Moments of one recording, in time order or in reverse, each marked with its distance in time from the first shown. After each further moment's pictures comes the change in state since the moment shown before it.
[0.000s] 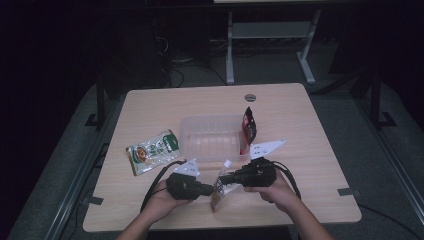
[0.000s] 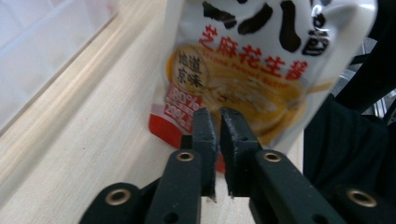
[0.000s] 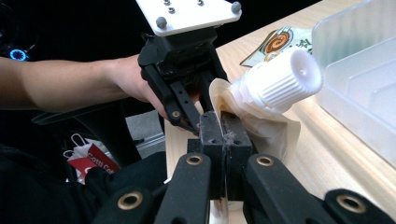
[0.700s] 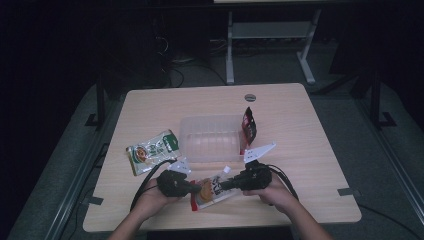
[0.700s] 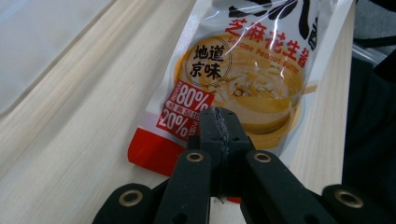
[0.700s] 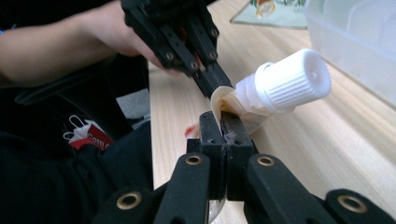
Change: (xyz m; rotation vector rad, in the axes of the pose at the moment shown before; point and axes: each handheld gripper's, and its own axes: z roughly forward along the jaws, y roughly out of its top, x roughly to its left) left arm 0.019 -0.018 -0.010 0.100 0.071 -0.063; right arm -0.018 -0.020 0.016 0.121 -0.005 0.072
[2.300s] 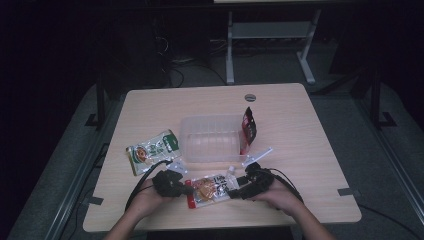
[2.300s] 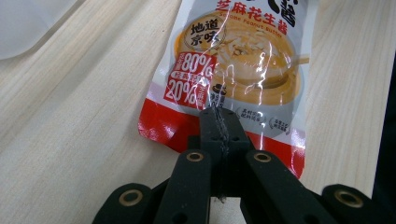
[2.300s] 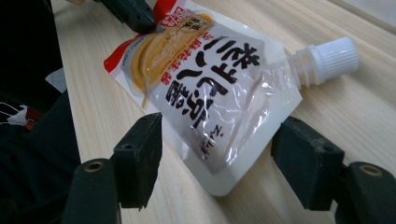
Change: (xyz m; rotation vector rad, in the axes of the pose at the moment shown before) left arm 0.012 -0.013 -0.002 0.111 0.050 -0.045; right arm -0.017 -0.024 0.009 0.202 -0.244 0.151
